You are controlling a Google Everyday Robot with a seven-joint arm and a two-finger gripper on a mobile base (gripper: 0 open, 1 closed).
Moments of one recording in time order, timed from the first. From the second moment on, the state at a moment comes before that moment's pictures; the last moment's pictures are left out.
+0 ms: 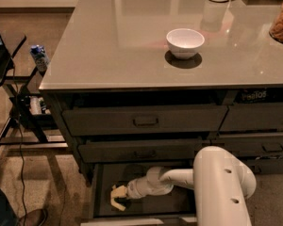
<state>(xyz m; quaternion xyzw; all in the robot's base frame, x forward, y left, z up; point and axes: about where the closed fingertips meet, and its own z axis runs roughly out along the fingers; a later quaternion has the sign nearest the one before) 0.512 0.096 0.190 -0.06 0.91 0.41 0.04</state>
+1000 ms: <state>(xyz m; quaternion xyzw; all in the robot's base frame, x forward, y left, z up) 0.515 0.103 0.159 -0.04 0.92 0.39 0.03</state>
